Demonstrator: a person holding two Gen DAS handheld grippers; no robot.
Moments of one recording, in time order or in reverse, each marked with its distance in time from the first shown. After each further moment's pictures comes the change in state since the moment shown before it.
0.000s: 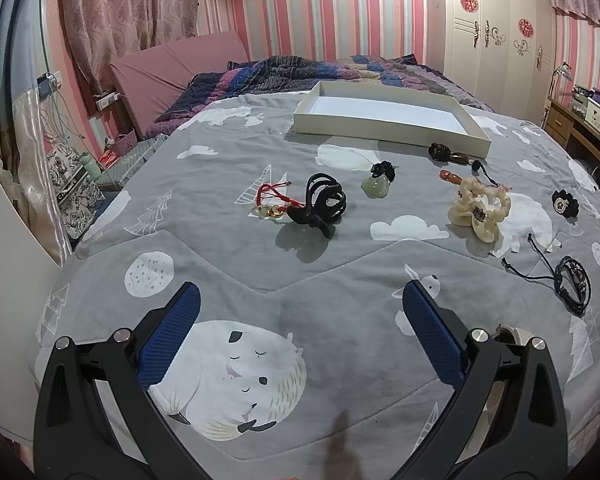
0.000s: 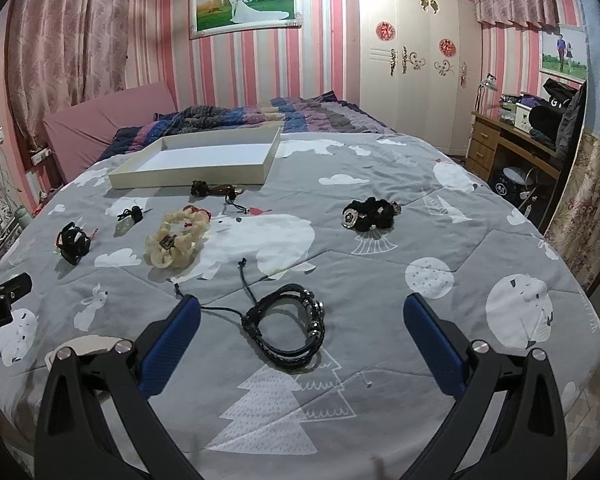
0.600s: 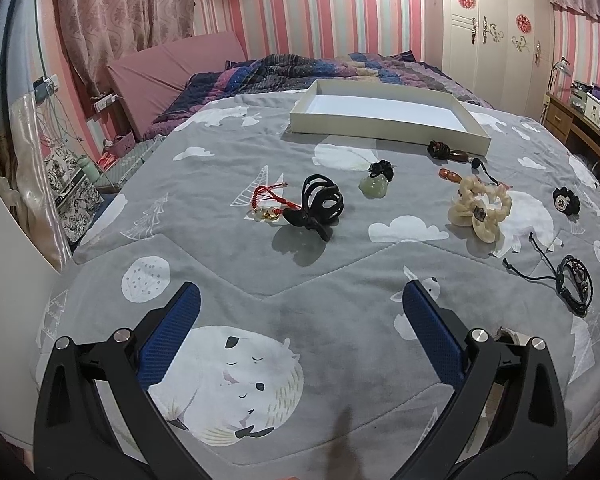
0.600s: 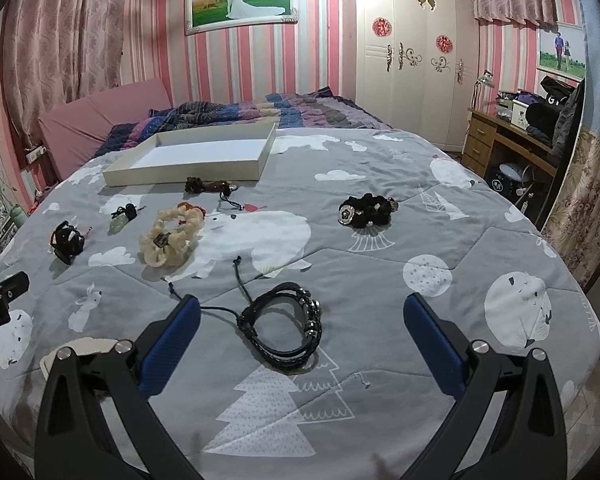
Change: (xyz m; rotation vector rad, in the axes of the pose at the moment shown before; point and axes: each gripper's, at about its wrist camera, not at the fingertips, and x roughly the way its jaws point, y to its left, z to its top) left arm 0.005 -0.003 0.007 0.012 0.010 0.001; right arm 0.005 0.000 0.001 0.002 0.019 -0.018
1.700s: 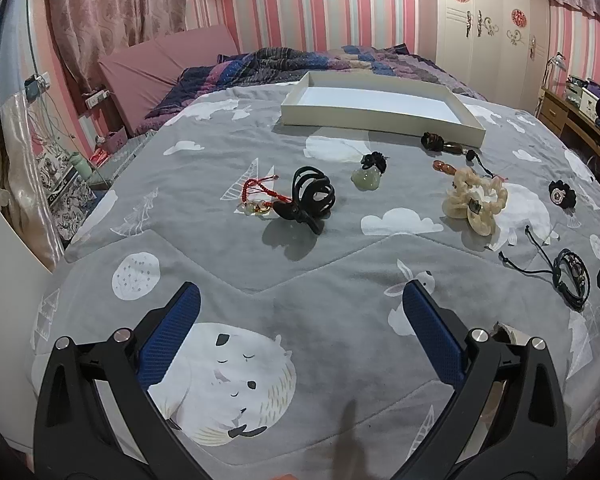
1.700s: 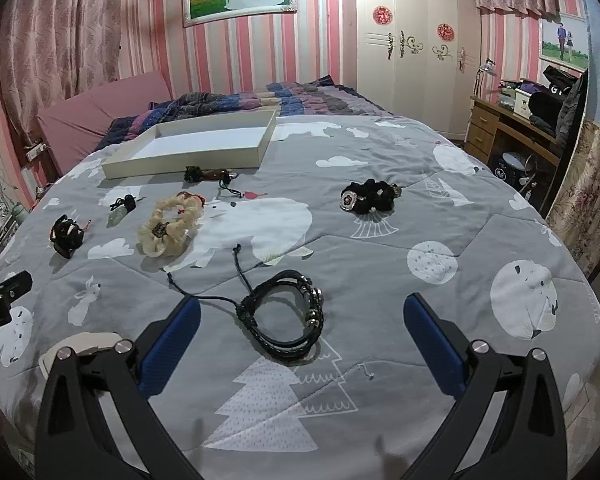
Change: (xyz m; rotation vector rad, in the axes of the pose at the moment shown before) left arm 0.006 -0.003 0.000 0.010 0.031 -0.027; right arm 0.006 -0.003 -0.002 0.016 0.041 0.020
